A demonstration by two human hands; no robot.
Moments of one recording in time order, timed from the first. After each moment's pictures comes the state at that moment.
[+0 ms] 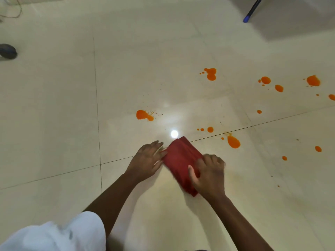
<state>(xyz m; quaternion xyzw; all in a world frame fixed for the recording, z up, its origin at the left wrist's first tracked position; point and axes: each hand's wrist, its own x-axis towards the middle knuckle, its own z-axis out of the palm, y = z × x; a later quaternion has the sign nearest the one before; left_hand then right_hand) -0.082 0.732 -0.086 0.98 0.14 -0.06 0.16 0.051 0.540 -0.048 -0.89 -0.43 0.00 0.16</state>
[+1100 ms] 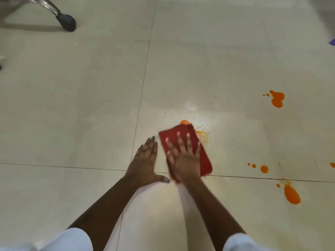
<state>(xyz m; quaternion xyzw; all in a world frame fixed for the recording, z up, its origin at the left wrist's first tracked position) -0.146 0.815 -0.116 0.90 0.37 -0.09 0.21 0.003 0.753 -0.122 -0.79 -0.60 0.09 0.04</state>
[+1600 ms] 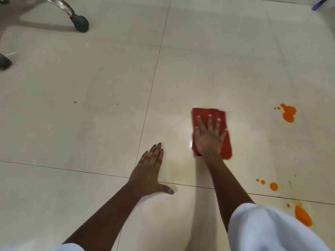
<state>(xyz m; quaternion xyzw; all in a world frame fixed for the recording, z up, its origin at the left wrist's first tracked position) -0.145 0.817 -0.118 0.90 0.38 -0.11 0.17 0.087 0.832 -0.116 -0.88 -0.46 0.12 0.02</state>
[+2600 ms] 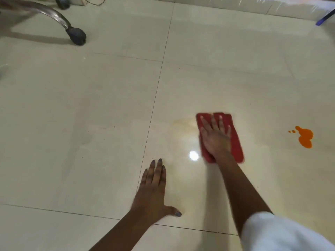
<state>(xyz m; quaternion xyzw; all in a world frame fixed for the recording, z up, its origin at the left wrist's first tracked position) -0.120 0.852 -0.109 0.86 0.44 -0.12 0.23 0.132 0.914 -0.119 -0.85 -0.52 0.10 0.02</state>
